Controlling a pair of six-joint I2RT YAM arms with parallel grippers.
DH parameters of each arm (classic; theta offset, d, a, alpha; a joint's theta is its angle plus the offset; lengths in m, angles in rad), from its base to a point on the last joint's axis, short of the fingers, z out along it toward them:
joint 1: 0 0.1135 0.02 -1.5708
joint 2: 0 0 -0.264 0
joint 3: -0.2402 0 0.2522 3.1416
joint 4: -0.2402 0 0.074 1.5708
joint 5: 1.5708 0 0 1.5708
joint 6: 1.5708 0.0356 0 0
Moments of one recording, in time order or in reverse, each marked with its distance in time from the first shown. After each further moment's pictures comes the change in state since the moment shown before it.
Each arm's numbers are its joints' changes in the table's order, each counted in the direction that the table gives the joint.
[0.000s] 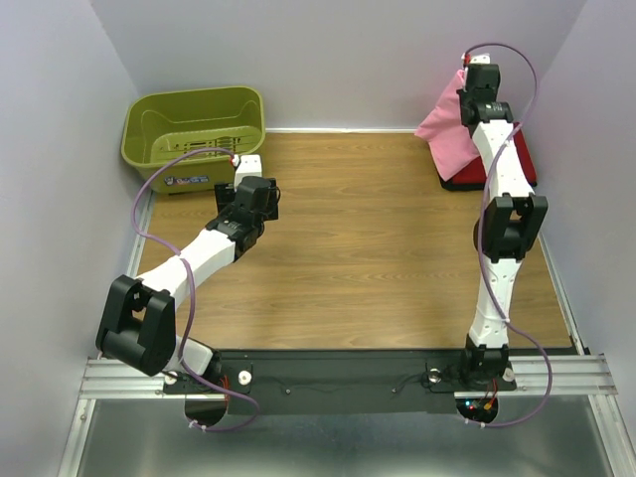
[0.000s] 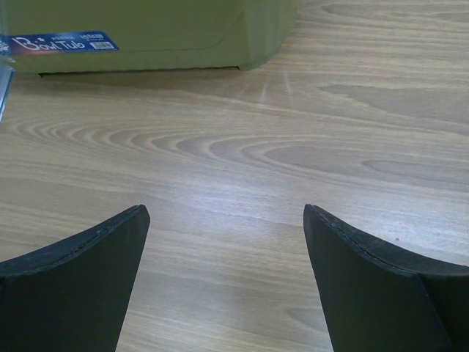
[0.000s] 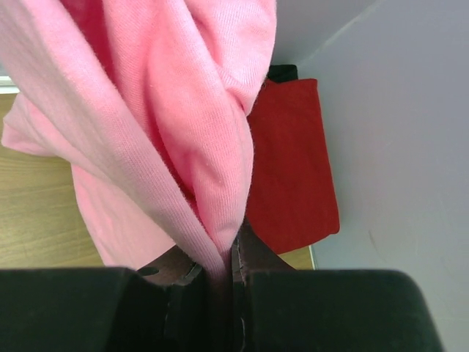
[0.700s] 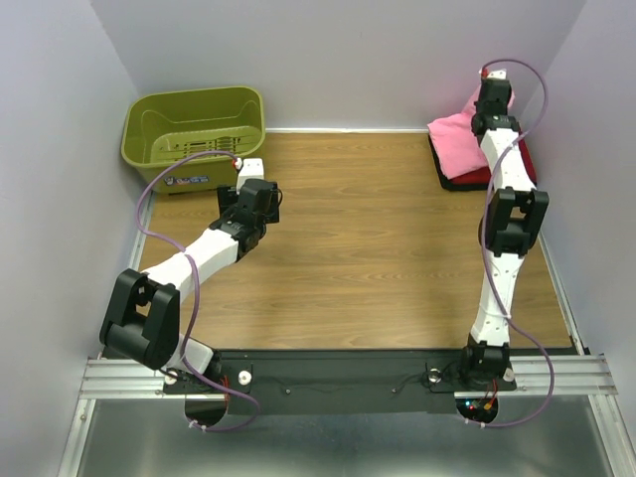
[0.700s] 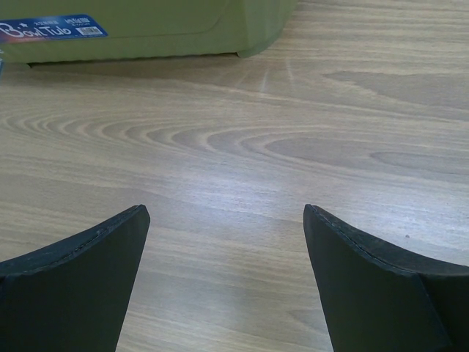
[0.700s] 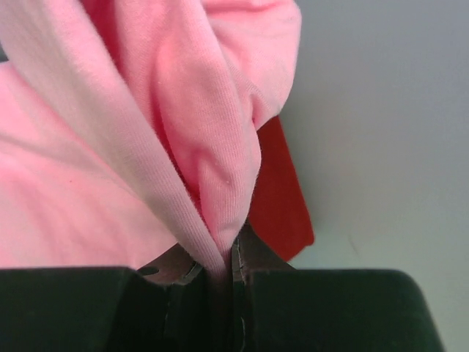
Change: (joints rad) left arm 0.000 0.034 0.017 0.021 0.002 0.000; right arm -0.103 0.085 0.040 0.145 0.074 -0.031
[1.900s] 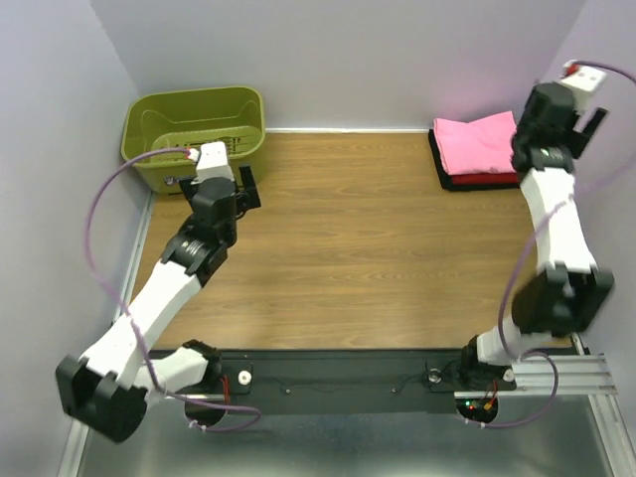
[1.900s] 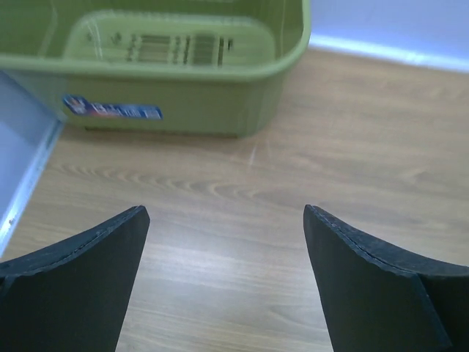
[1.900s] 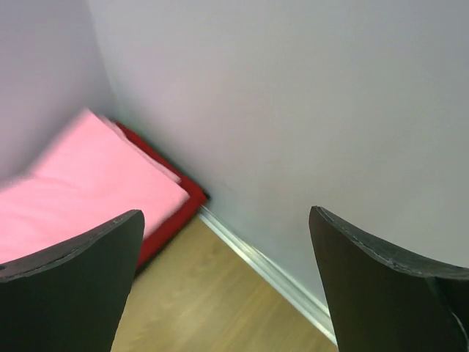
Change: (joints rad) left arm -0.006 -0.341 -0.039 -0.113 -0.003 0.000; right arm -0.042 -0.663 0.687 0.243 0.282 0.232
